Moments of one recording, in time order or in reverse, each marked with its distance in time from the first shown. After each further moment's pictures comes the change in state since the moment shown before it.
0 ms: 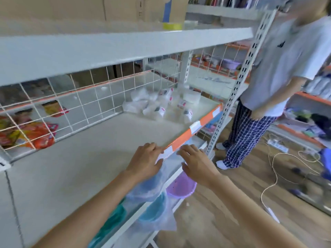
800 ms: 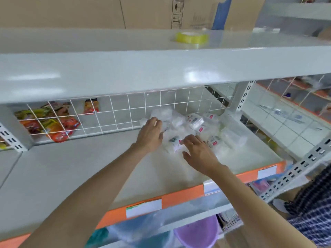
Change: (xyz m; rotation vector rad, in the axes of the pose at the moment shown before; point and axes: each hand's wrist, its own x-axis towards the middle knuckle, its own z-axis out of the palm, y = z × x) left_hand 0.202 -0.099 0.020 0.187 0.097 -0.665; right_hand 0.215 0.157 0.070 0.260 -0.126 -0.319
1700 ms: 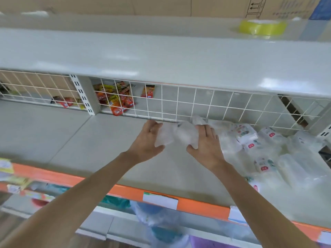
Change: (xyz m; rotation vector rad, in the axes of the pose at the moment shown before) left_hand -0.108 -0.033 -0.047 -0.182 0.086 -0.396; right_hand 0.069 -0.041 0.031 0.260 -0.027 -0.137
